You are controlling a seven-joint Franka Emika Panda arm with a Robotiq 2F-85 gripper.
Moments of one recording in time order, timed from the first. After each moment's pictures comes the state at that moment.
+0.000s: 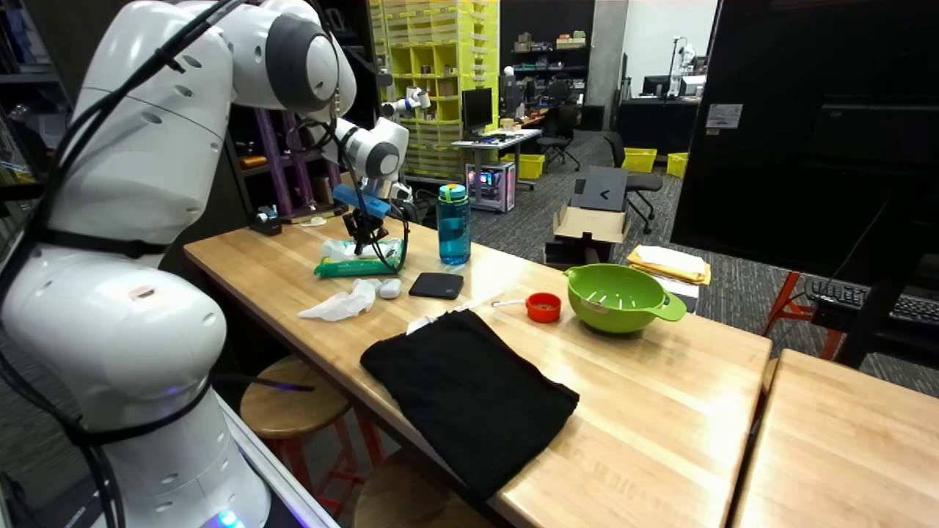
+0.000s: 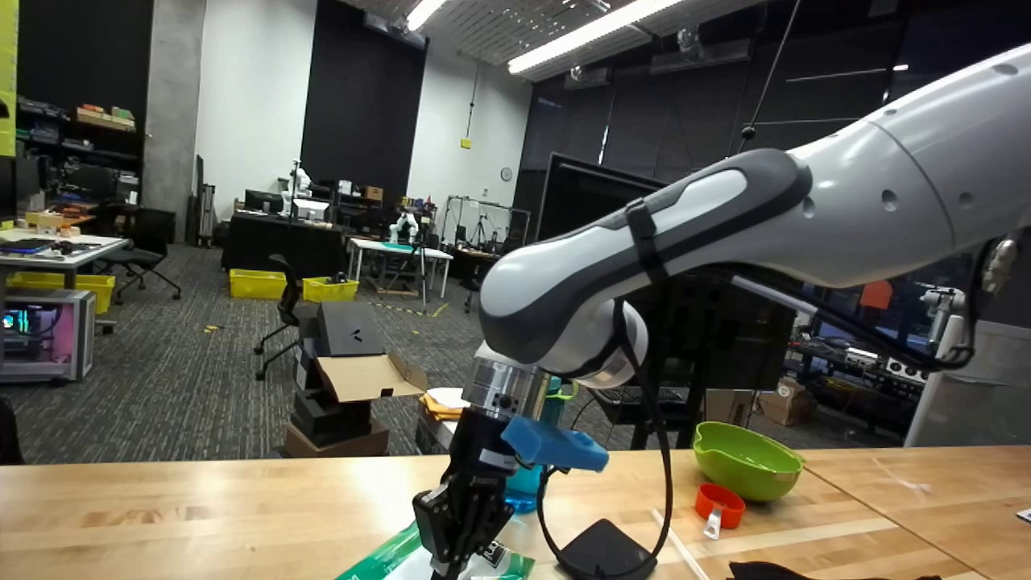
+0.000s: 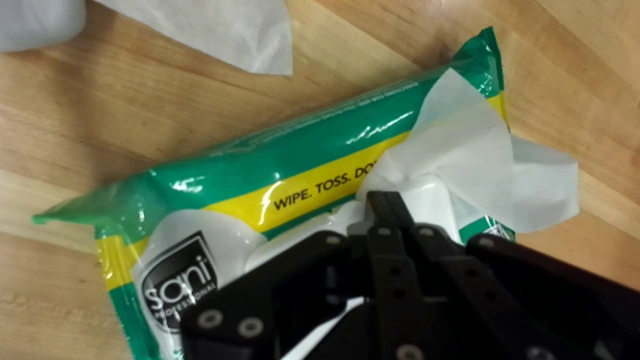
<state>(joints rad) 0.20 0.58 0.28 -1.69 0.25 2.14 -0.08</state>
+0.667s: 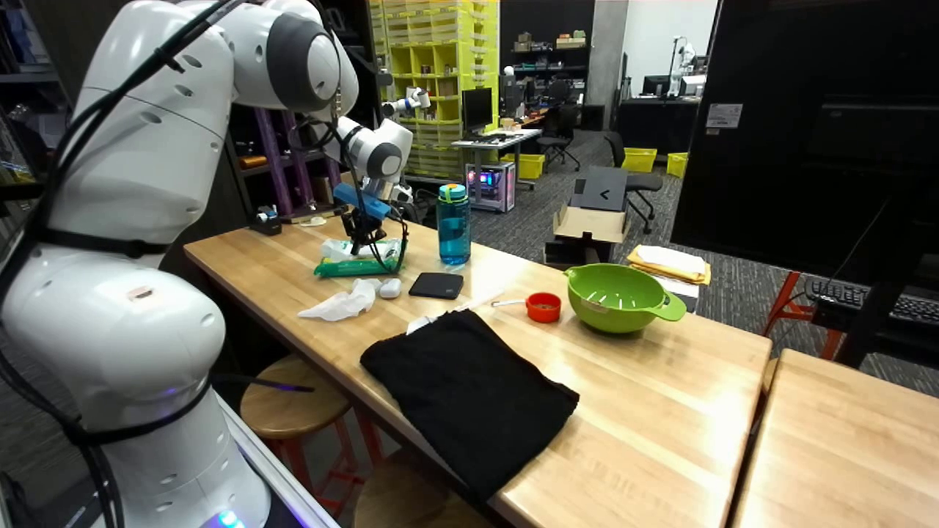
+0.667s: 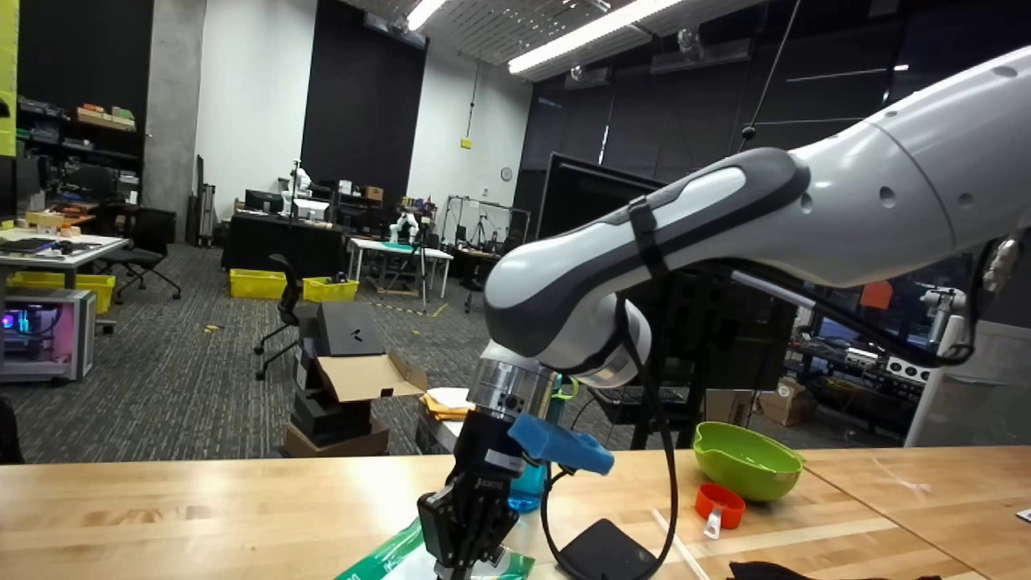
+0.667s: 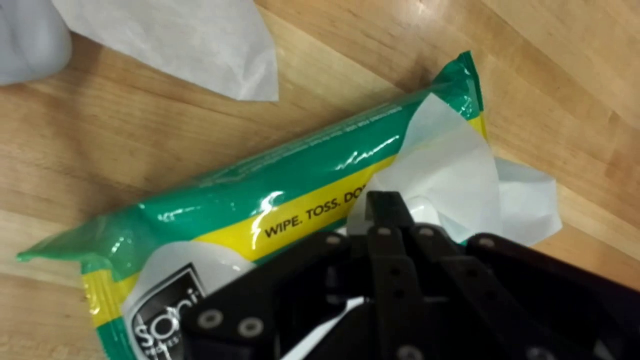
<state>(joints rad) 0.19 0.58 0.28 -1.69 0.29 2.09 -0.10</state>
